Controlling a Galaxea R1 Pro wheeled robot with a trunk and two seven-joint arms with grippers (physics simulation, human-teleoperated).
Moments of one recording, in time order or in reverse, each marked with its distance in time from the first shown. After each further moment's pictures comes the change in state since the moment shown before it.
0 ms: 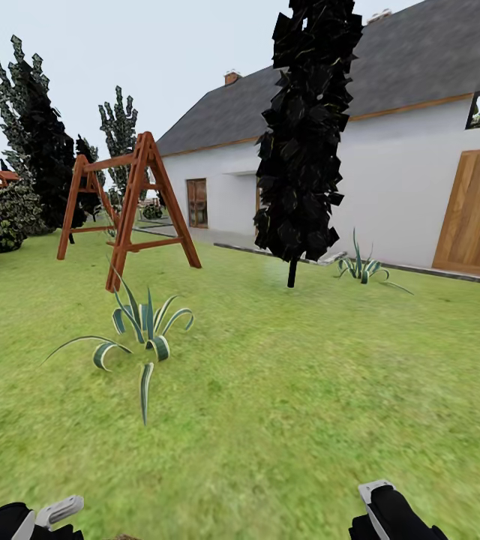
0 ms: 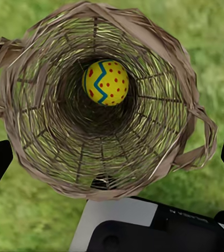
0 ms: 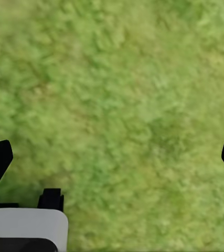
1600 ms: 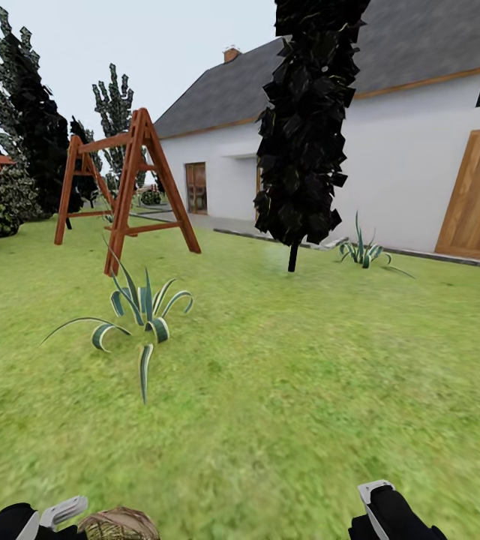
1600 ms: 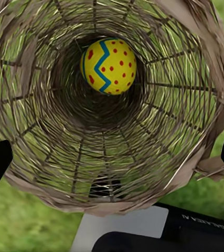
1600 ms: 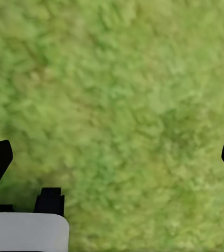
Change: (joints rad) left arm 0.000 -0.014 -0.001 0.003 -0.003 -0.003 0.001; right arm 0.000 0.002 0.000 0.001 0.001 0.000 0.000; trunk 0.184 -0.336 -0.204
